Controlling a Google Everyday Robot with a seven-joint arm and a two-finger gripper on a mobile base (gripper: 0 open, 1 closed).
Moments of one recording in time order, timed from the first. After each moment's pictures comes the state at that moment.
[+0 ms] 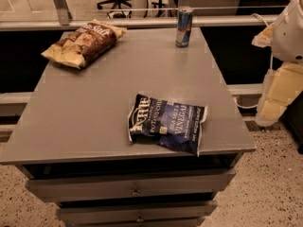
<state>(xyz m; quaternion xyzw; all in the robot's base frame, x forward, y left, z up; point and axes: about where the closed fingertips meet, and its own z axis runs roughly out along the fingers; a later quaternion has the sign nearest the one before) 0.438 -0.216 0.978 -0.60 0.78 -0.04 0.16</state>
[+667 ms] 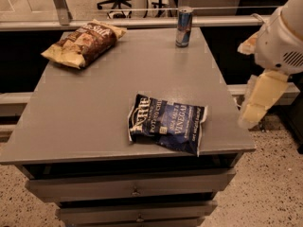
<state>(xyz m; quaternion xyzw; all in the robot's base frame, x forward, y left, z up) 0.451 -0.195 0.956 -0.61 0.78 -0.01 0.18</state>
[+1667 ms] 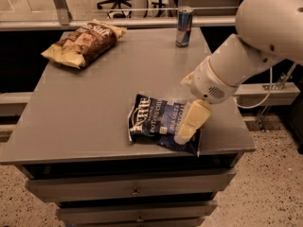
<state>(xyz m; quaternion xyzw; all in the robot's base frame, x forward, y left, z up) 0.481 -0.089 0.857 -0.61 0.75 0.15 0.21</state>
